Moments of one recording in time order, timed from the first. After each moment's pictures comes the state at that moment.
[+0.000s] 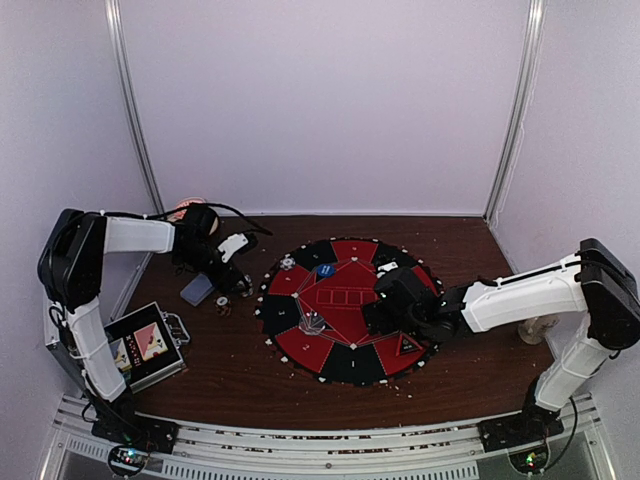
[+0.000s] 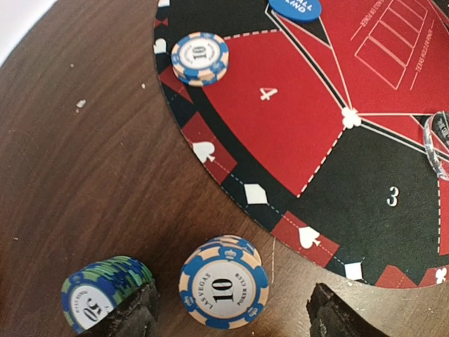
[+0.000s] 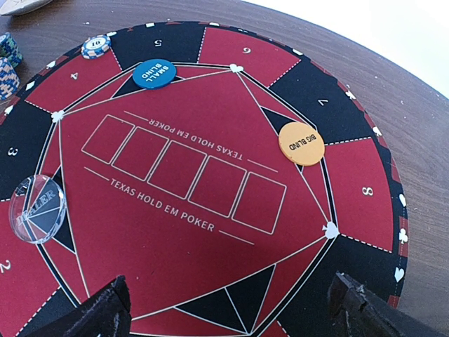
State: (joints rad) left arm -0.31 1.87 1.22 -0.39 0.37 0.57; right arm 0.97 1.60 0.84 -0.06 0.58 0.39
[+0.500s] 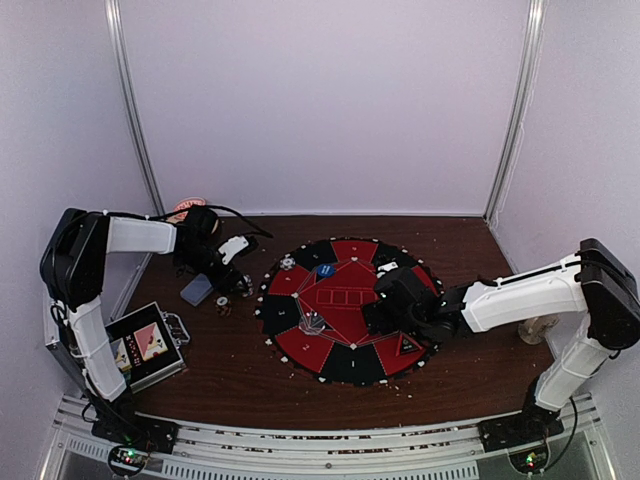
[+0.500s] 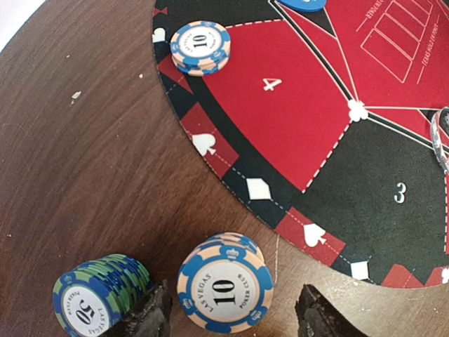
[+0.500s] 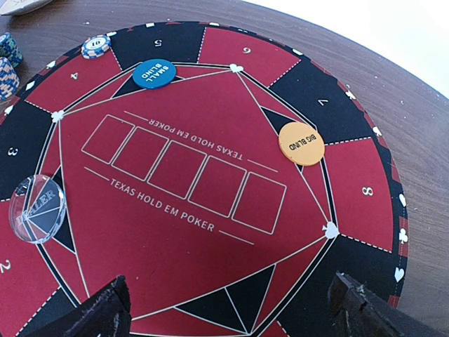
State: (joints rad) left arm -0.31 1.89 1.22 -0.39 0.36 0.57; right arm 0.97 1.60 0.84 -0.06 0.58 0.39
